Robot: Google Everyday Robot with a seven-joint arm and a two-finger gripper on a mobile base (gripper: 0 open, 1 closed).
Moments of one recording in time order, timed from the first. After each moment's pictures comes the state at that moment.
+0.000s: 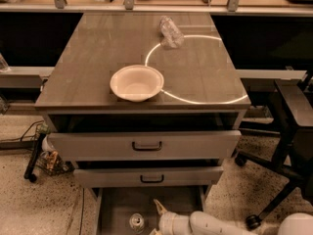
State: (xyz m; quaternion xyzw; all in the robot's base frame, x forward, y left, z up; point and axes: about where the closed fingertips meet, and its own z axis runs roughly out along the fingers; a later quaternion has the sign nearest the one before) arm 0.433 0.029 0.206 -0.51 0.68 0.29 0.43
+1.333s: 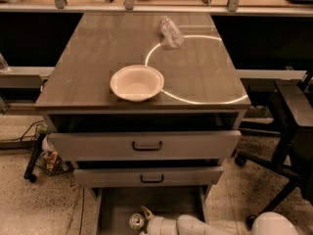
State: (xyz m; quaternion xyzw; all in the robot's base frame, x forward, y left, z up) arm 0.431 0.086 0.154 -0.49 0.68 0.35 0.43
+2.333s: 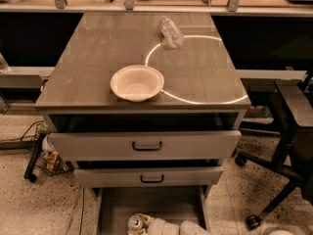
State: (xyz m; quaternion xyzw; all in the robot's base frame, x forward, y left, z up) arm 0.427 0.085 0.173 -0.44 0.67 0.36 0.47
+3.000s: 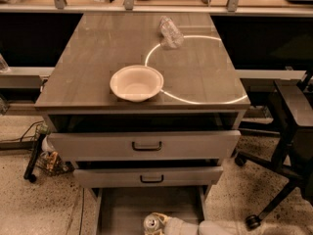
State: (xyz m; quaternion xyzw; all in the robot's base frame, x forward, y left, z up) arm 0.413 0.013 0.226 -0.47 0.68 0.31 0.47
